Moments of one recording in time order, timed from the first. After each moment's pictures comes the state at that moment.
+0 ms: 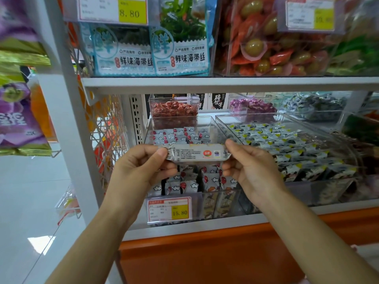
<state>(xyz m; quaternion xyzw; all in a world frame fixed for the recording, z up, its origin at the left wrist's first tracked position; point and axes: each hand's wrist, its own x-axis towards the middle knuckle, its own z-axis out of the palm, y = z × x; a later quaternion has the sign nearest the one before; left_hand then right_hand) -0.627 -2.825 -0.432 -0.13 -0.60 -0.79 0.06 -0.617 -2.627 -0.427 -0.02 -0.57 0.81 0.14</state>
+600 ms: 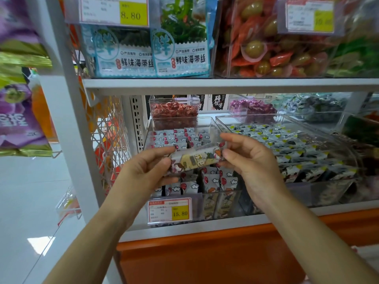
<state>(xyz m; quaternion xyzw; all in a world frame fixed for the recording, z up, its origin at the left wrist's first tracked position) -0.625 -2.827 -0.432 -0.14 -0.67 -0.73 0.02 -0.621 -2.620 -0.433 0.09 -0.67 0.71 0.21</state>
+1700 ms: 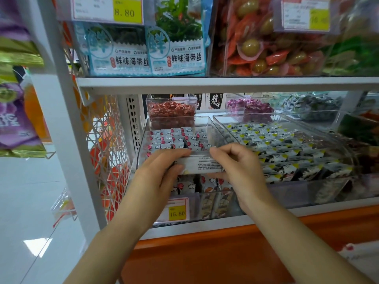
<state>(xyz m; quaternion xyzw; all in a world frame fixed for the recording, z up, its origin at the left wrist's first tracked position) -0.624 -2.811 -0.443 -0.30 -0.82 -0.42 0.24 -0.625 -2.636 -0.444 0.04 -0.71 0.66 0.24</state>
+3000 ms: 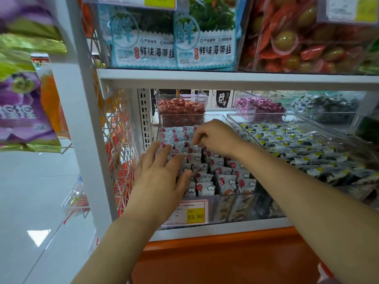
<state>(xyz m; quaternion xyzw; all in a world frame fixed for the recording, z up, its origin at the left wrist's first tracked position) -0.655 -2.830 -0.464 -0.19 -0.93 -0.19 0.24 -0.726 -2.662 -0.402 0.16 -0.96 0.19 0.11</state>
